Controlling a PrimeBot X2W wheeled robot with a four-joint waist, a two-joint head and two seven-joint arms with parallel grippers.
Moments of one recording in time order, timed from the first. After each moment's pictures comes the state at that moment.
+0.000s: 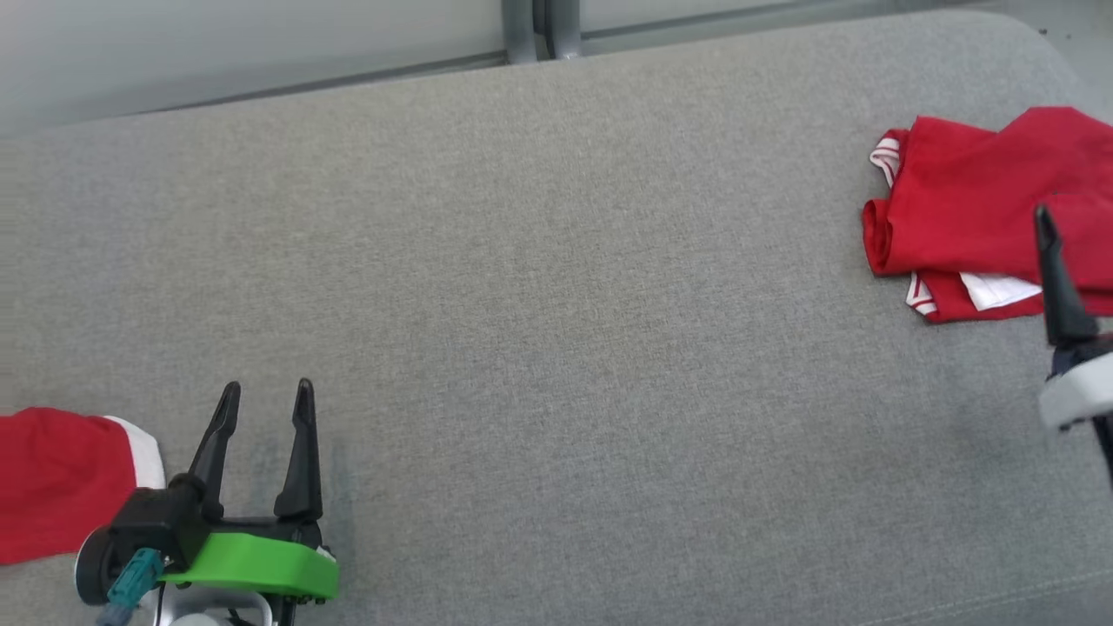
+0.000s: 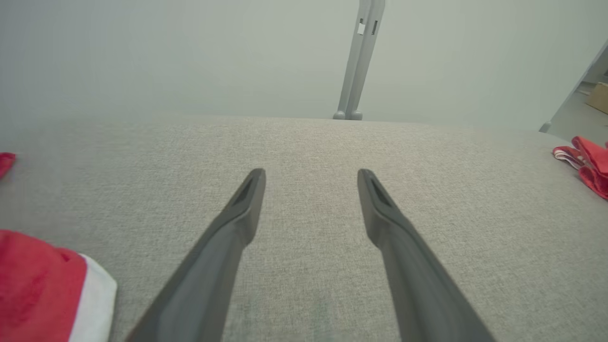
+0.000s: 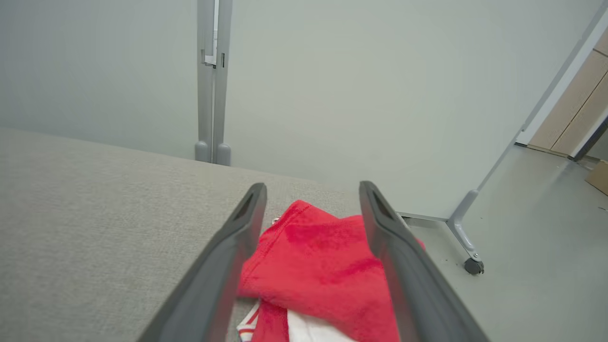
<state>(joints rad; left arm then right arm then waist) -0.04 0.17 -0.12 0.11 -0.33 -0.05 -0.25 -0.34 -0.52 0.03 0.30 0.29 0.13 -0.26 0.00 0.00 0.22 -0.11</state>
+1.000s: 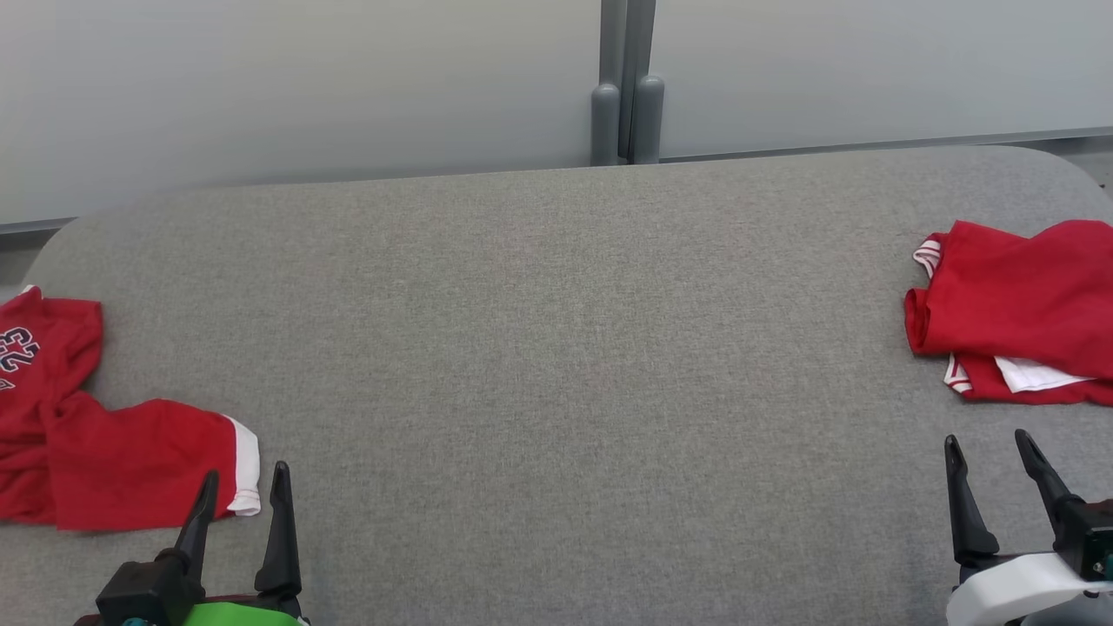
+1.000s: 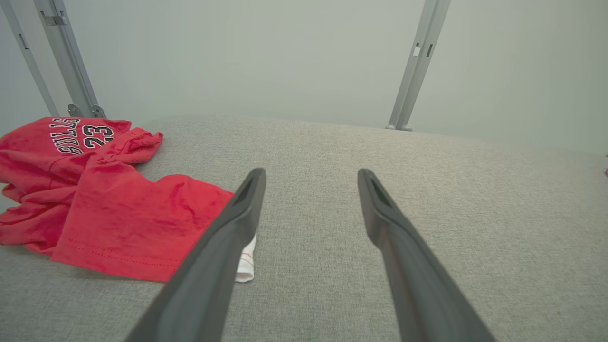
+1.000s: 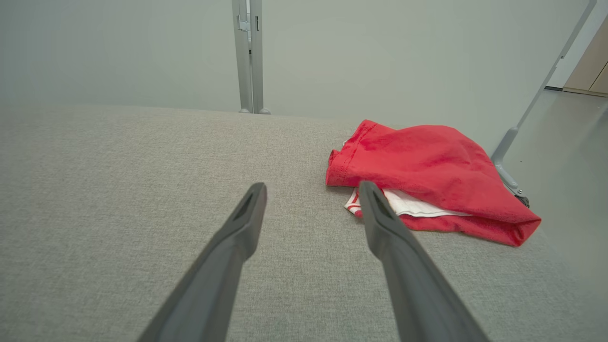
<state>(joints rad) 0.08 0.11 0.01 0.18 -0.27 -0.12 -0.26 0.09 -0.16 -0.14 0.17 0.07 0.13 -0.26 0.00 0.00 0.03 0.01</state>
